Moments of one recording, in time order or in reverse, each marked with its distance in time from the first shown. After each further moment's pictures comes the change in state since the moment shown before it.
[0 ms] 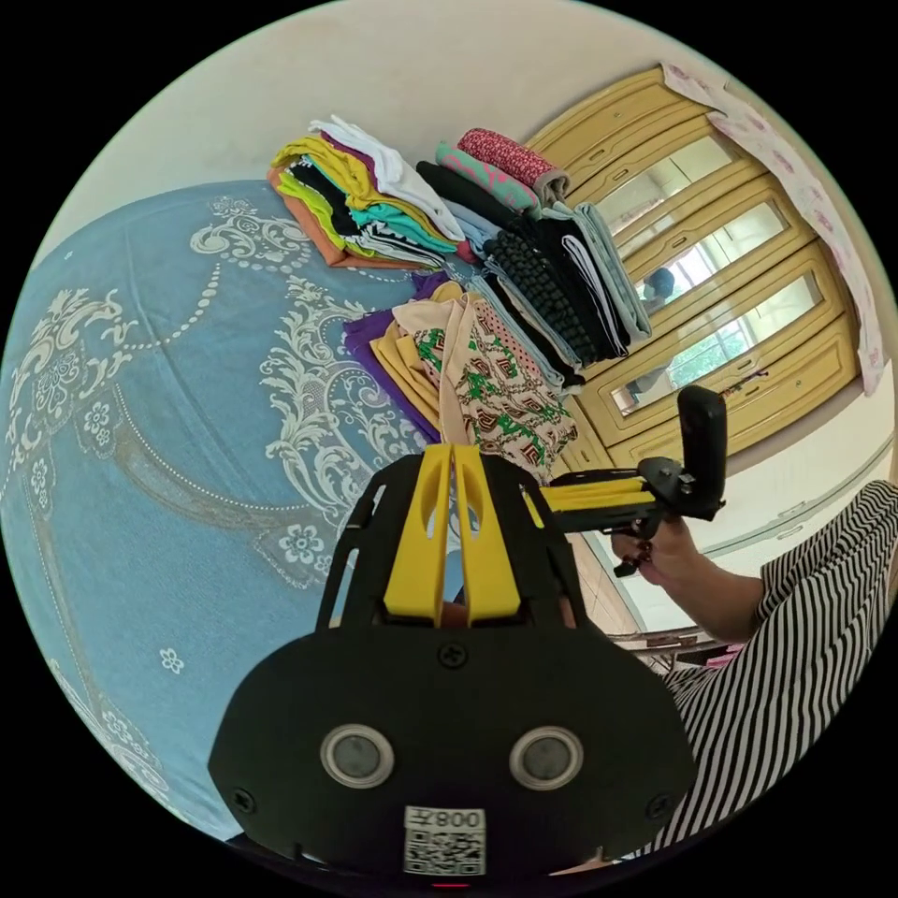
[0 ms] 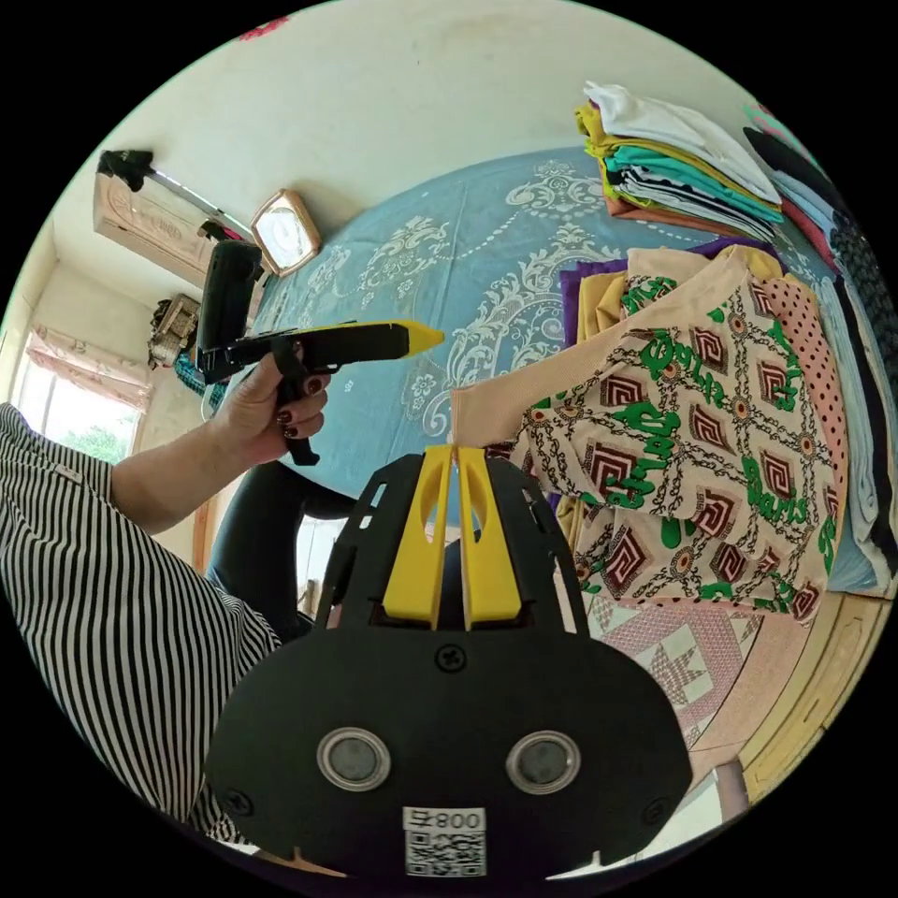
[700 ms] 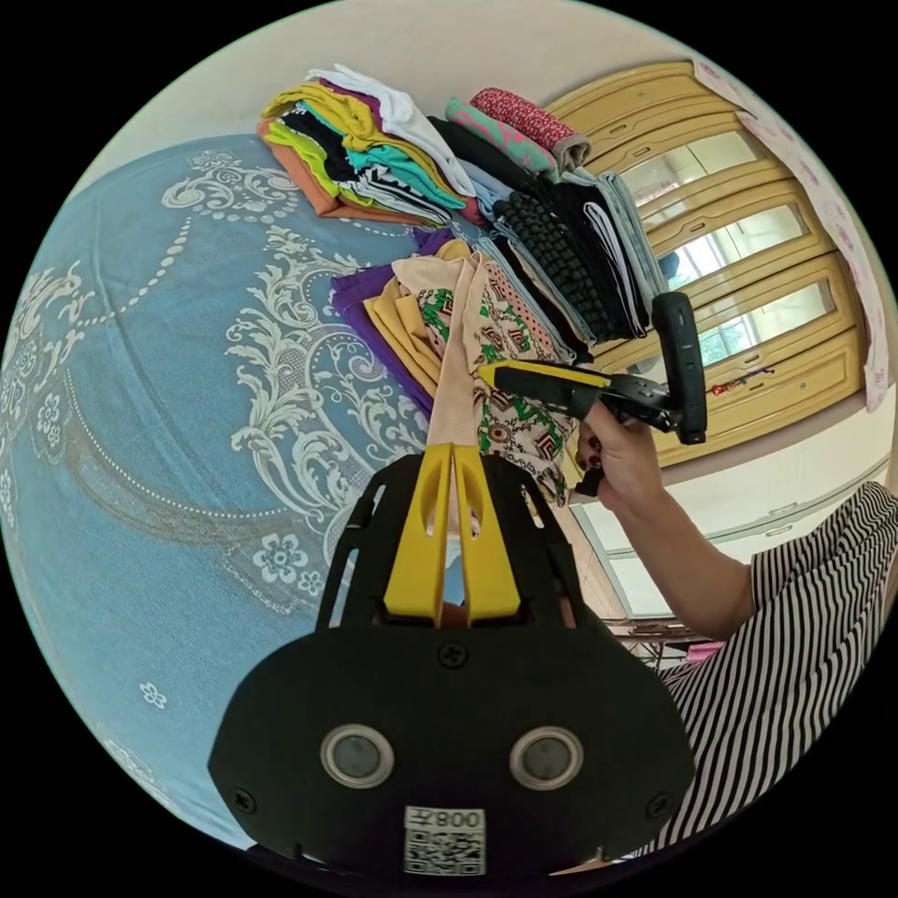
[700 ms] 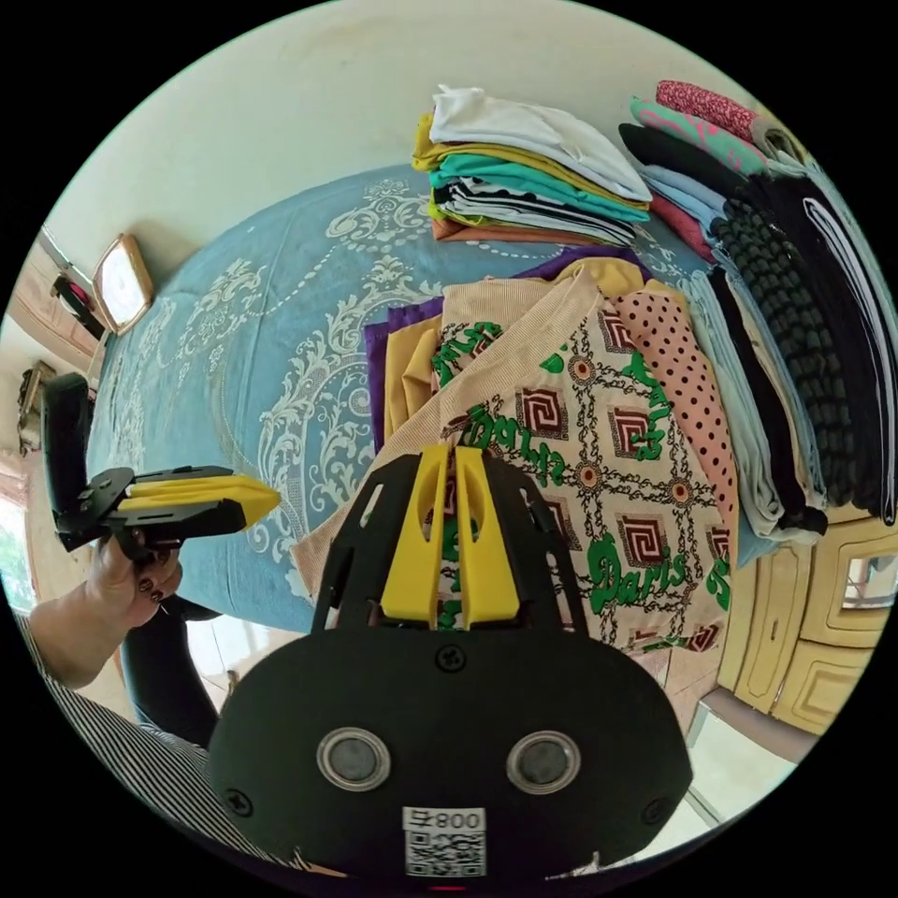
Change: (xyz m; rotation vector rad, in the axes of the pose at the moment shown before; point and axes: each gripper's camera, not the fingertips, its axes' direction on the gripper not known) left arm -0.055 -0.037 0.085 -0.089 0.046 -0.020; right arm 0.142 0.037 0.002 0.060 0.399 0.215
